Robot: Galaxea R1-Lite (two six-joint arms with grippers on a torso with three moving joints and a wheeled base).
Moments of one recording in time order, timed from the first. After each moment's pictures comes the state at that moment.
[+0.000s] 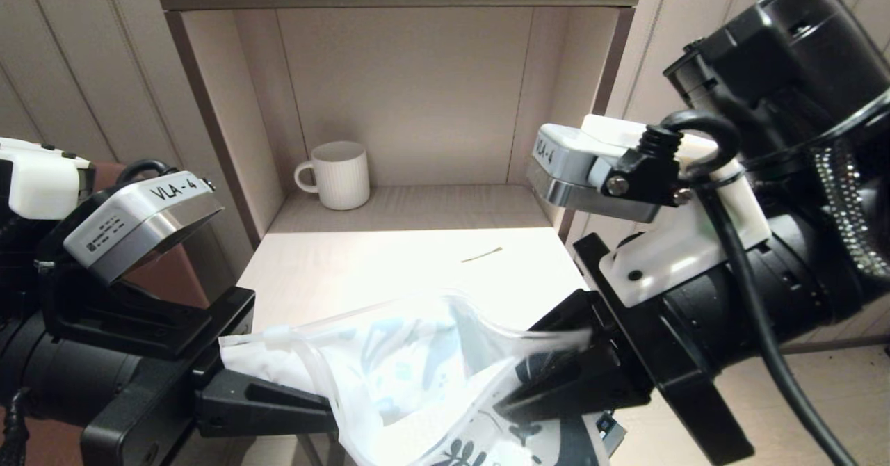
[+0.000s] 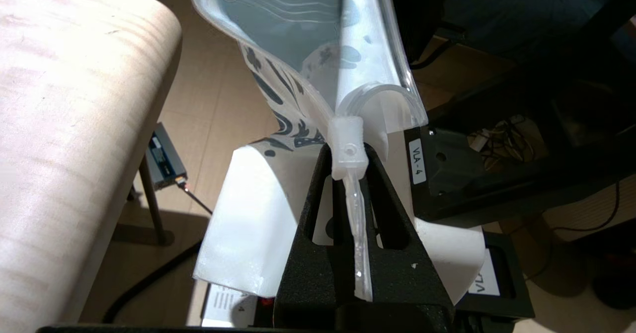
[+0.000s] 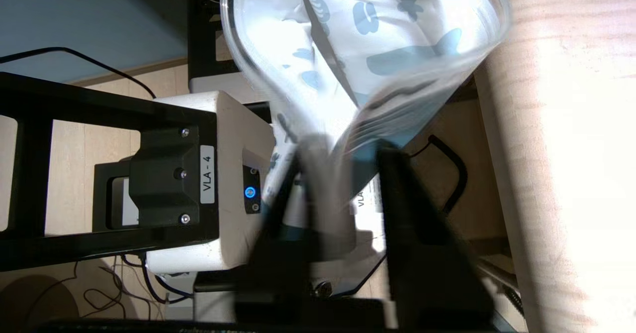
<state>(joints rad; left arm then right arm) -0.53 1.30 -0.84 0.02 -1.03 0.21 0.82 1.58 -1.59 0.73 0.56 -0.34</state>
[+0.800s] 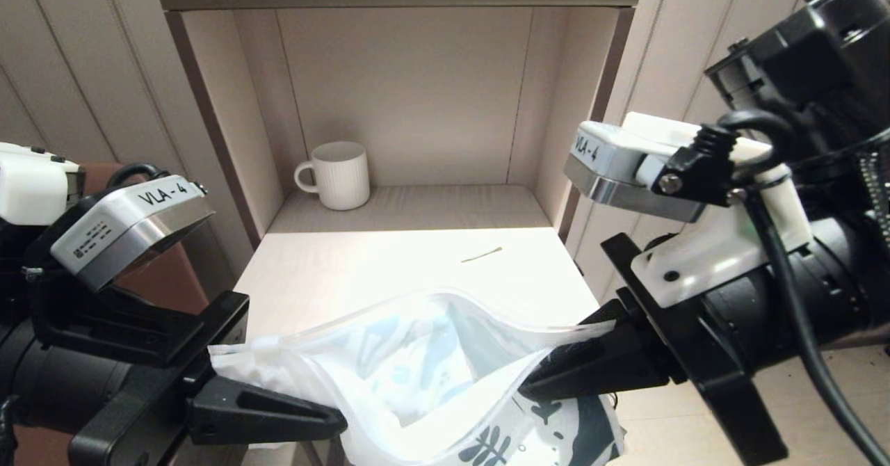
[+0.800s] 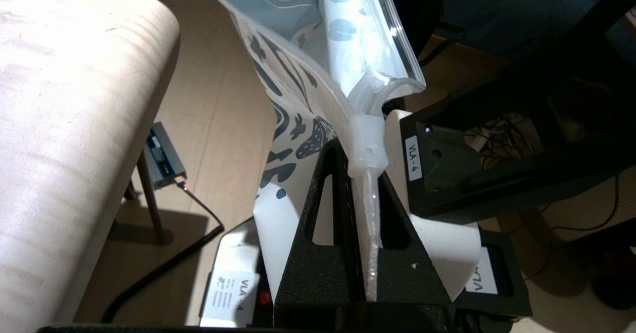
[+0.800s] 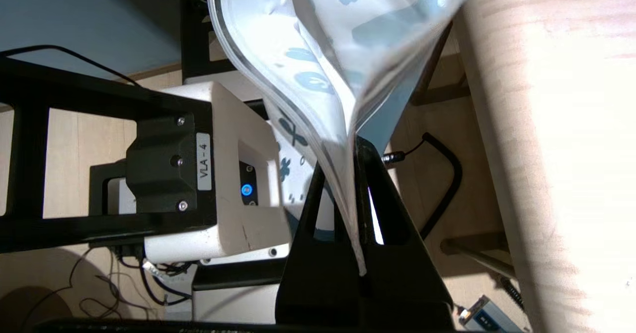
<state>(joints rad) -0.53 1.28 -0.83 0.02 -1.03 0.21 0.79 1.53 -1.53 0.70 0.56 -0.34</state>
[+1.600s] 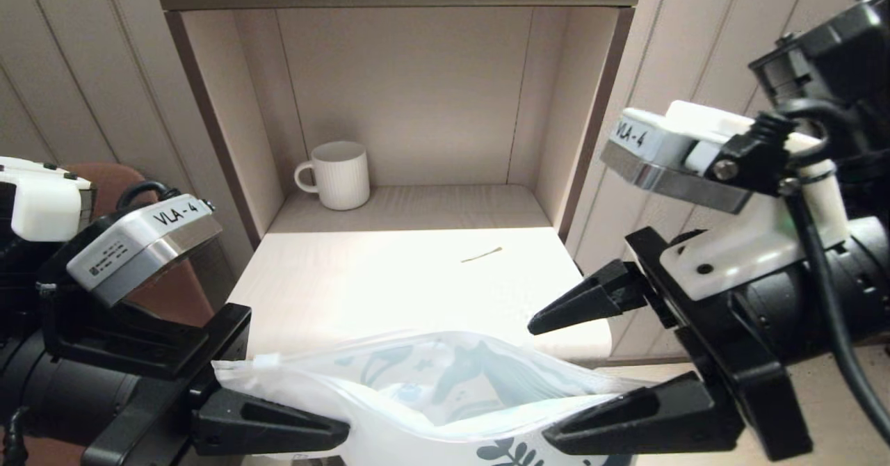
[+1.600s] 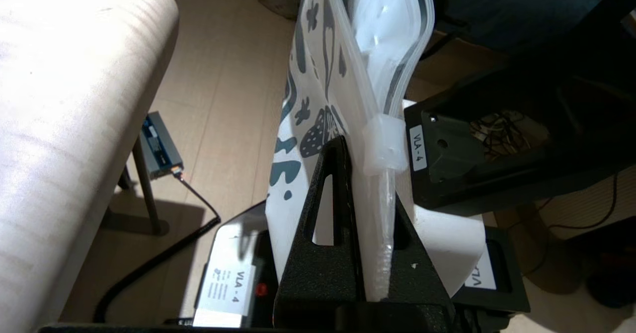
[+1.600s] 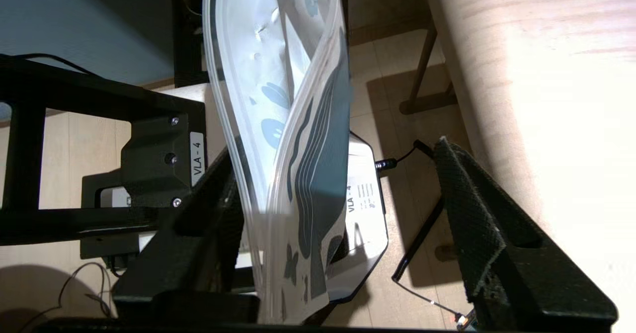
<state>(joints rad) -0.53 1.29 -0.80 0.01 -1.02 0.21 0.75 1.47 -1.46 0.64 0.57 -0.33</state>
